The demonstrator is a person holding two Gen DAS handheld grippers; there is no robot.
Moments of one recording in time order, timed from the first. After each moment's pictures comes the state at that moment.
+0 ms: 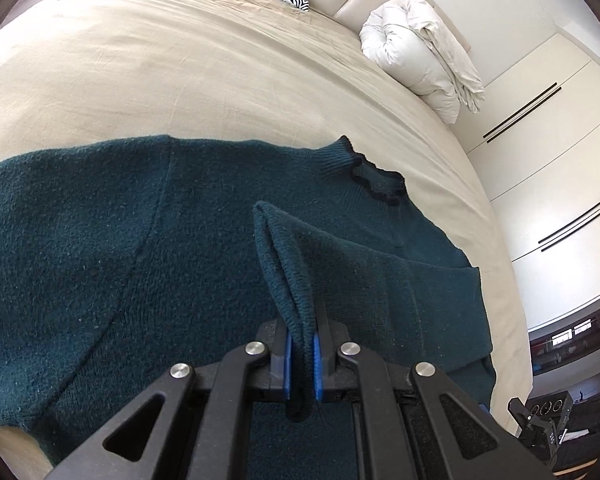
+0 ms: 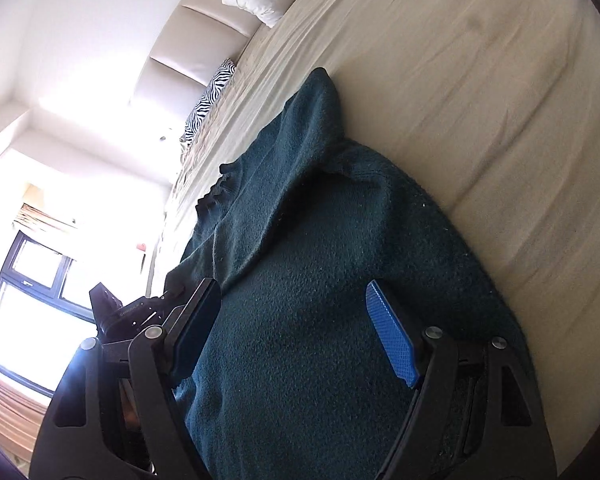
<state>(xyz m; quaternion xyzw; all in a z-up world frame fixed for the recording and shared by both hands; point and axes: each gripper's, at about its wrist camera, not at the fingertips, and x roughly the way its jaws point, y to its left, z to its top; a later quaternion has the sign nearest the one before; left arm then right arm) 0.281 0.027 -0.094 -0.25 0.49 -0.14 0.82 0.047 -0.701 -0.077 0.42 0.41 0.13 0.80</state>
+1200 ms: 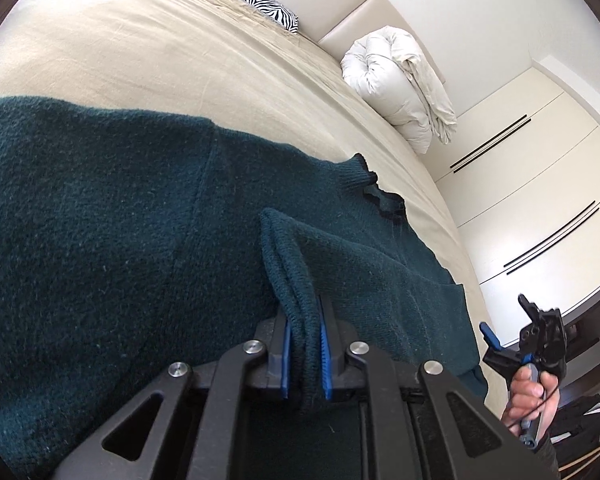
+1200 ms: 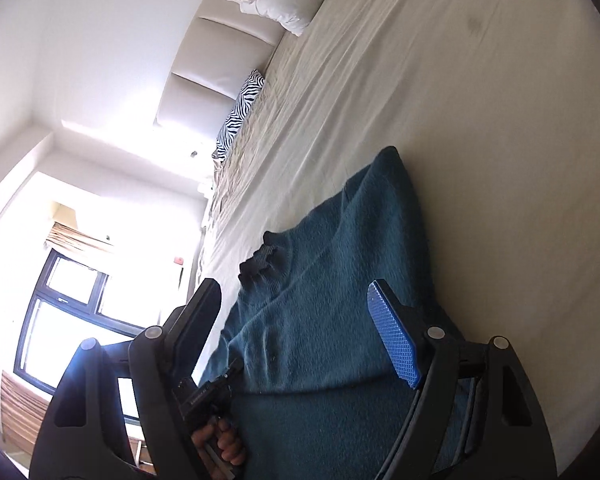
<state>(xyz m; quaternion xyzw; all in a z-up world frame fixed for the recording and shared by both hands) 0.274 0.056 -0.134 -0.31 0.43 -0.18 0.83 0.165 -0.729 -0.043 0.47 0.39 0.19 0.77</state>
